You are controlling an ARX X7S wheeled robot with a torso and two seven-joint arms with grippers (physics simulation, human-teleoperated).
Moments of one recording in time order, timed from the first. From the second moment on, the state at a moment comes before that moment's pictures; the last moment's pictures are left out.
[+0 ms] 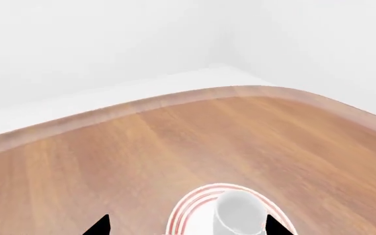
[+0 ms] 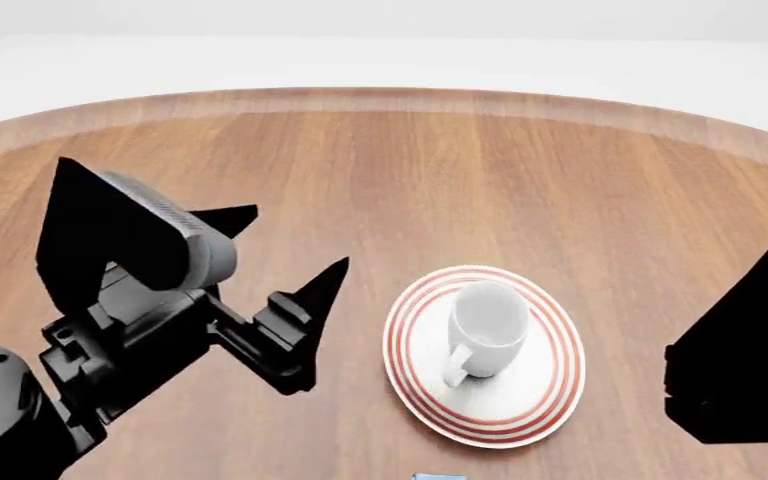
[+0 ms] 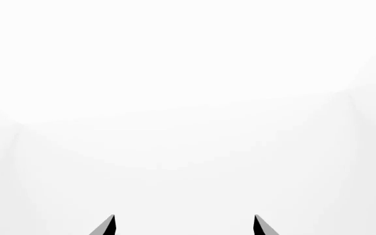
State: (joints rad) left arm -1.29 -1.13 1.15 0.73 -1.59 -0.30 -0.51; right arm -0.05 0.46 0.03 -0.76 0.34 -0.39 0.31
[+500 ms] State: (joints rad) left arm -1.18 -1.28 1.11 0.75 -1.41 -0.12 -0.63; right arm -0.05 0.46 0.00 -0.77 0.32 -0.37 0.31
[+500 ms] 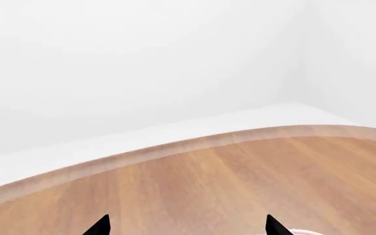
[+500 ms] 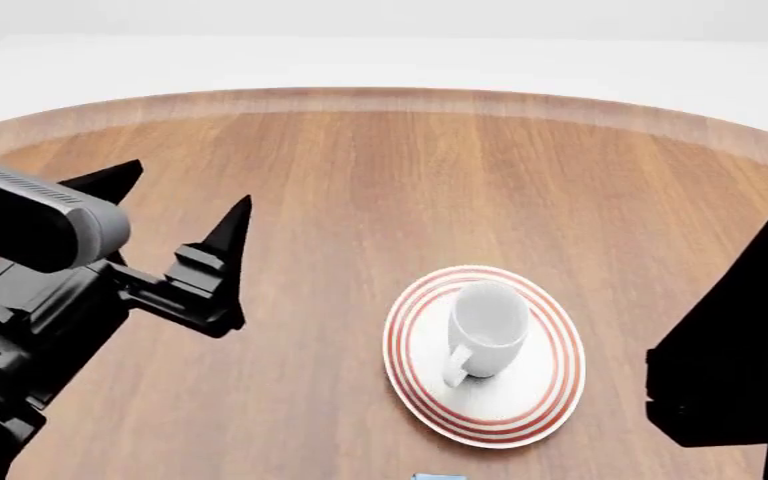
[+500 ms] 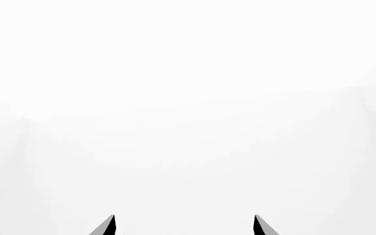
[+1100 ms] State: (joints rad) left arm -1.17 -1.28 1.10 0.77 -1.33 -0.13 -0.71; right arm 0.17 0.72 -0.49 -1.00 0.30 0.03 0.73
